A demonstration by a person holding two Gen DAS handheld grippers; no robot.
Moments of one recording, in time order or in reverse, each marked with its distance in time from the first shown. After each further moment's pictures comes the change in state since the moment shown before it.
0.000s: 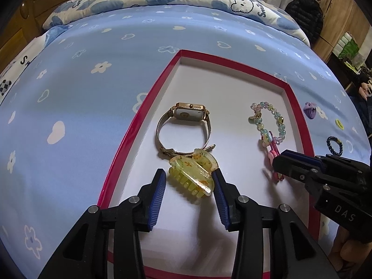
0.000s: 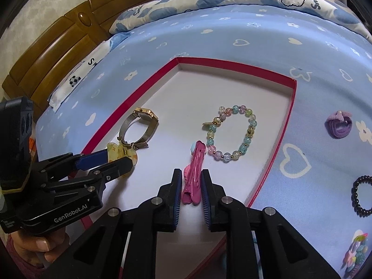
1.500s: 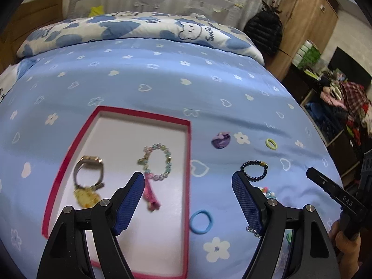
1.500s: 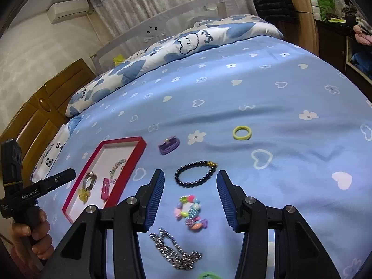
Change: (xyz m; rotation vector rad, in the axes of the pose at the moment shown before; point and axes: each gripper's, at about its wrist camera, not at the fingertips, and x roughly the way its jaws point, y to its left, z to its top) left arm -0.079 -0.102 0.016 0.086 -0.146 -0.196; right arm -0.199 -0.157 -0.084 0.342 -0.370 -0.207
